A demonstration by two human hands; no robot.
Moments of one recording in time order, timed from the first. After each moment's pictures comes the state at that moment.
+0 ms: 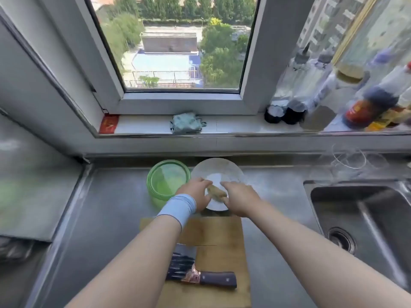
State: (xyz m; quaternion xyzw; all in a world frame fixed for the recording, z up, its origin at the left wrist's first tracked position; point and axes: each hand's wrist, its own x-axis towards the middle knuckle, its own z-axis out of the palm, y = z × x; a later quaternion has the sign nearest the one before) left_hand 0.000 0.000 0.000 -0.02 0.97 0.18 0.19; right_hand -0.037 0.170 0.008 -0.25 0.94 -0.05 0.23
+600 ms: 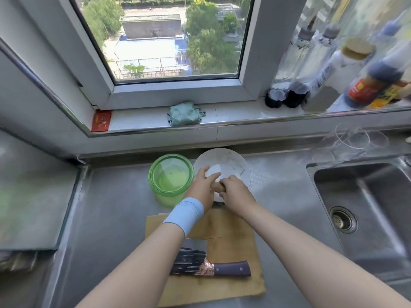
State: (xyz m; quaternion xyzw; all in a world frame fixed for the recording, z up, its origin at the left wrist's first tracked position) left_hand 0.012 0.001 -0.026 -0.02 0.94 0.30 0.13; right_hand -0.017 0.144 -0.027 -0.15 0.94 -0.21 0.21
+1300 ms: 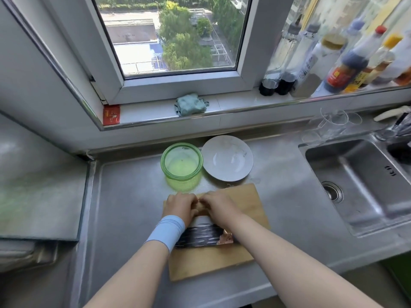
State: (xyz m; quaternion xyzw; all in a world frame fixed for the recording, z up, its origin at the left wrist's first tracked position) left_hand 0.119 -0.091 -0.047 0.00 0.97 0.16 0.16; right_hand 0.094 0.077 -0.047 -0.24 0.93 -0.19 0.19
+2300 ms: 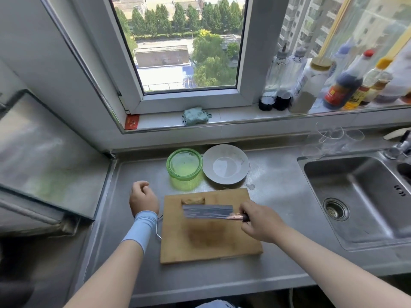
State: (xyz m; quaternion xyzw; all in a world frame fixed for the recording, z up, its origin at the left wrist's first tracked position) left_hand 0.165 -0.103 0.020 -0.42 0.78 0.41 -0.21; right_hand 0.133 0.231 0.011 -0.26 0.94 -0.14 0.18
